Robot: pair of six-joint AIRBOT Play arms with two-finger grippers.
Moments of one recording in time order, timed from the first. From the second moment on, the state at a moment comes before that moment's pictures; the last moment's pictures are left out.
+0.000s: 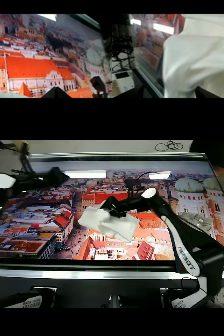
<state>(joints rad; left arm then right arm) -0.04 -1.32 1.44 0.73 -0.86 -1.44 0.35 -1.75 1.48 -0.38 1.03 1.42</state>
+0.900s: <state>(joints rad) 0.02 -1.18 1.40 0.97 -1.00 -1.44 0.10 -1.70 1.22 -0.83 1.20 1.56</state>
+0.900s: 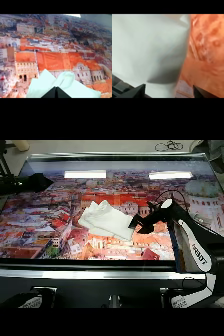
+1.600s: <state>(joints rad) 0.00 -1.21 1.39 1.00 -0.99 -1.45 -0.22 -1.61 1.74 -0.71 1.38 1.55</state>
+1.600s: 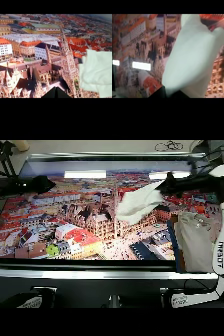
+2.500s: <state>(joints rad) 0.00 -1.24 1.39 1.01 -0.93 -1.44 -0.78 -1.40 1.86 -1.01 1.81 1.76</state>
